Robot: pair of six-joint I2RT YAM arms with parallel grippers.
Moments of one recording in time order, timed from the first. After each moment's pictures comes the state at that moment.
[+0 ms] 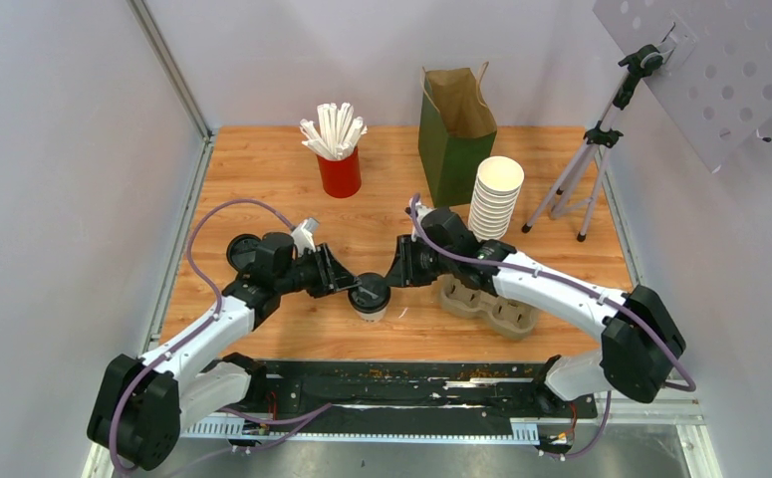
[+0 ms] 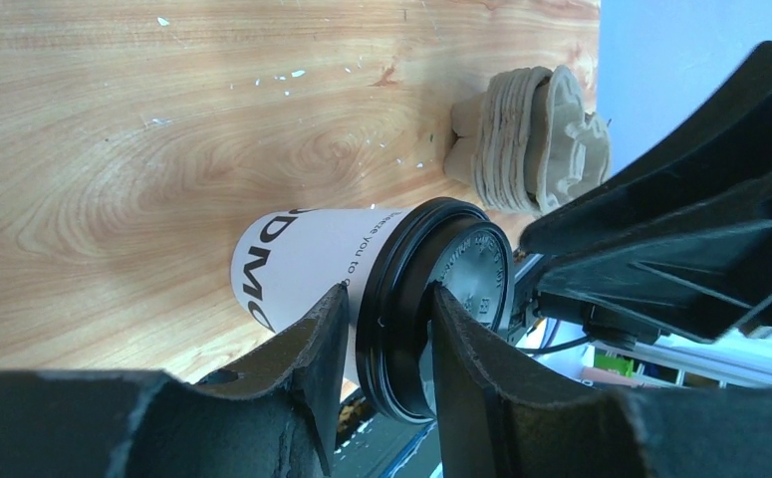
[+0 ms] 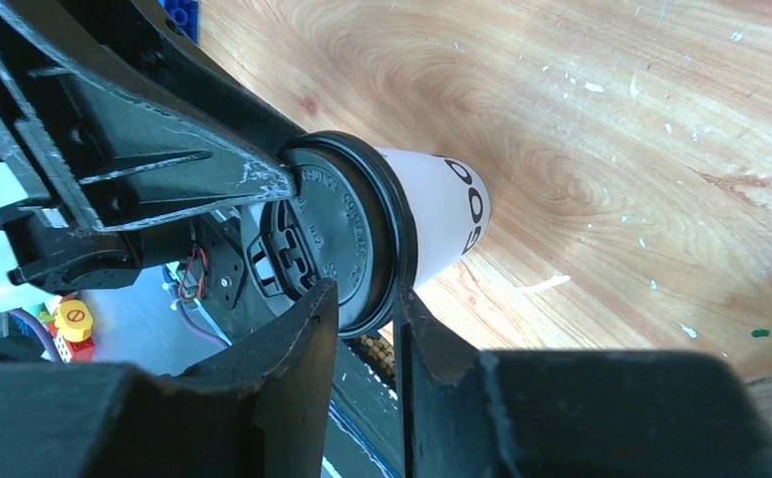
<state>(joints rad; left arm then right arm) -0.41 1.01 0.46 -0.04 0.51 -0.79 0.81 1.39 0.96 -0.26 -0.27 0.66</state>
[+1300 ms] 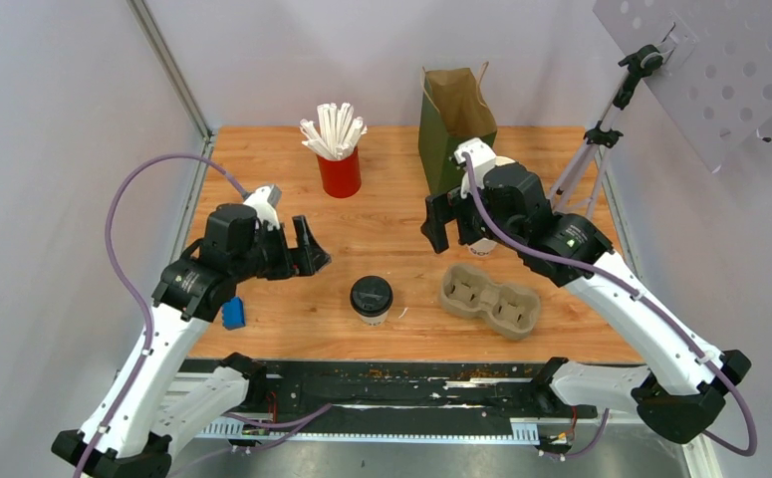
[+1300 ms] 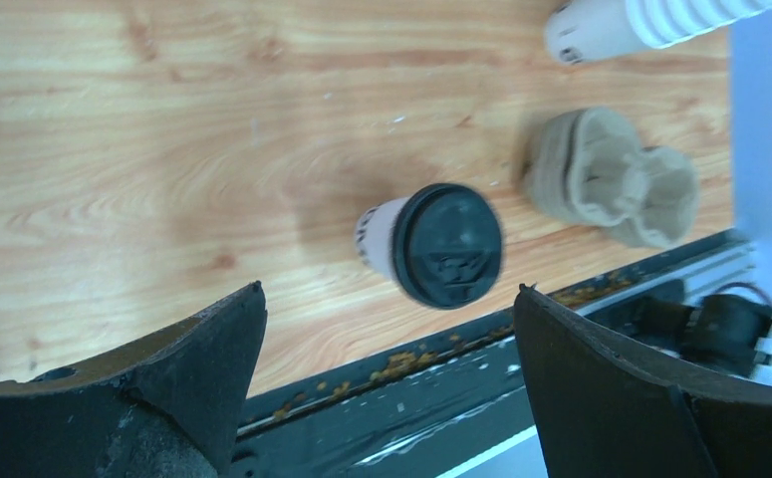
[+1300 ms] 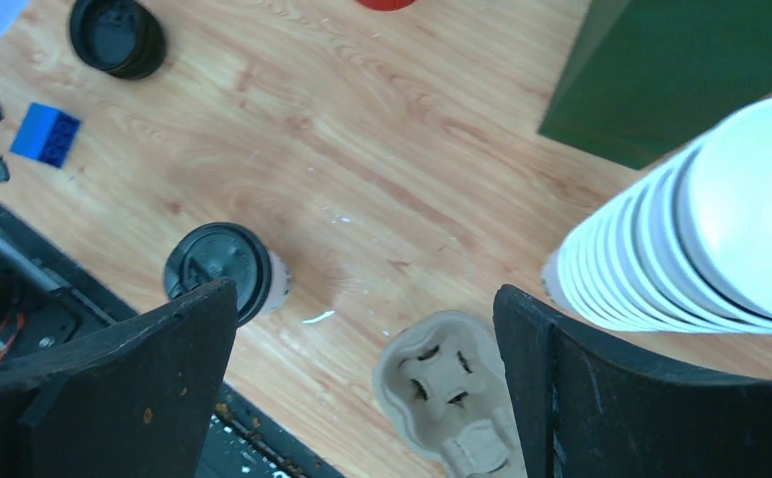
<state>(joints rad) -0.41 0.84 1.08 -0.87 0.18 -0.53 0.76 1.16 1.40 -0.74 0.07 0.18</state>
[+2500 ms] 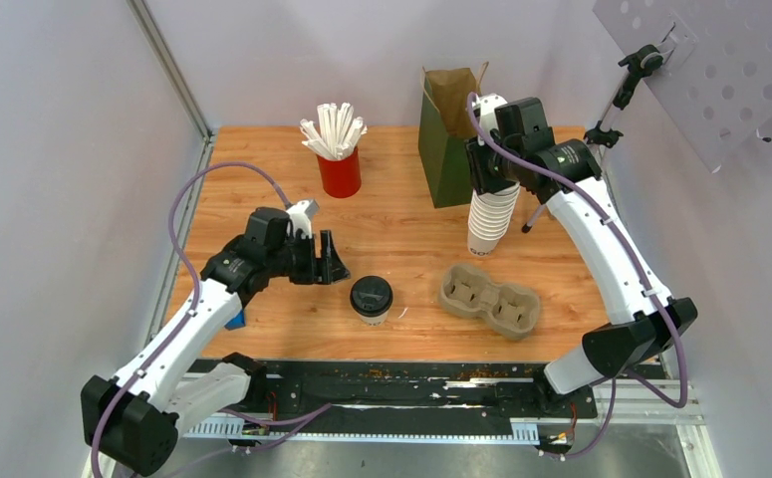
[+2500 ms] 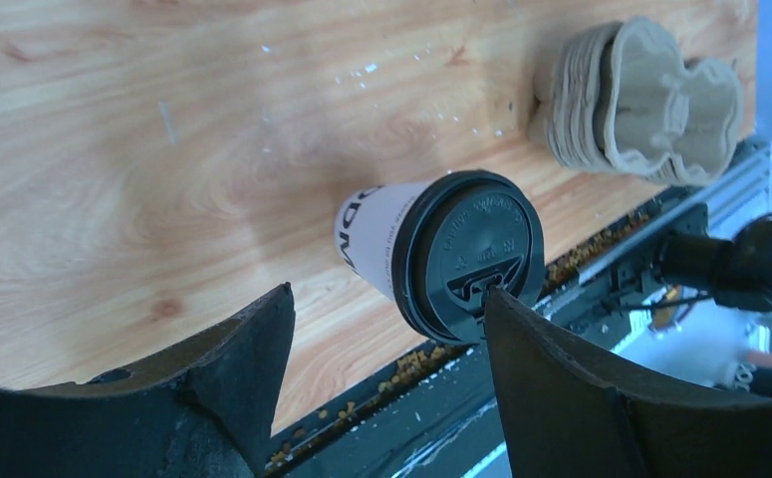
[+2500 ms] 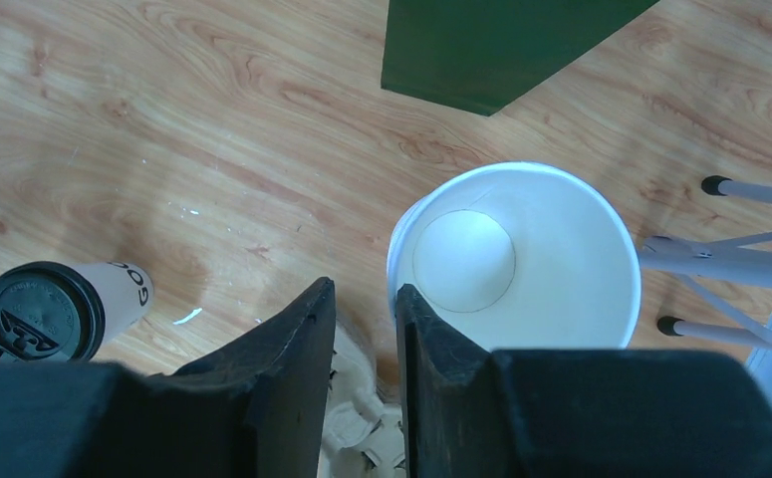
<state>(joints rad) -0.41 0.97 0.82 -0.60 0.34 -0.44 0.43 1.51 1.80 -1.02 0.01 -0.01</state>
